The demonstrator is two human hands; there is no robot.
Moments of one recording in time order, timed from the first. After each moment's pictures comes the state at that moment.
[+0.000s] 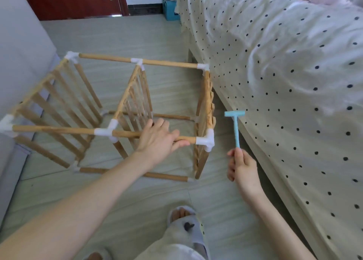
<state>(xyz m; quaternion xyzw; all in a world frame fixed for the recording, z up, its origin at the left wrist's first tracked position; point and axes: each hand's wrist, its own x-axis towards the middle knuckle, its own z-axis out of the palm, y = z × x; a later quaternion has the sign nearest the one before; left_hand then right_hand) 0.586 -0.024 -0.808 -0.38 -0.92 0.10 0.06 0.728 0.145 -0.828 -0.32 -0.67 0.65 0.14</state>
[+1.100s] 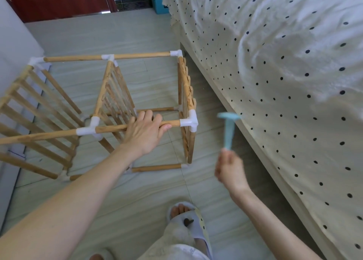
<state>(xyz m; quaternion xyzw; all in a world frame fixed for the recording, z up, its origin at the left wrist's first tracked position) 0.558 -0.028 -0.820 -0.33 -0.94 0.04 0.04 0.725 0.138 -0.845 -0.37 -0.66 0.65 0.10</state>
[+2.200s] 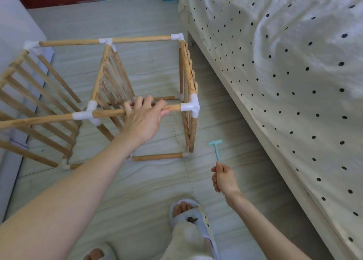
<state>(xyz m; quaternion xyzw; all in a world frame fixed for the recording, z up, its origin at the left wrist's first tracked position) 0.535 -0.031 -0.832 -0.30 -0.95 -0.03 0.08 0.715 0.130 -0.934 -0.43 -0.64 0.63 -0.05</state>
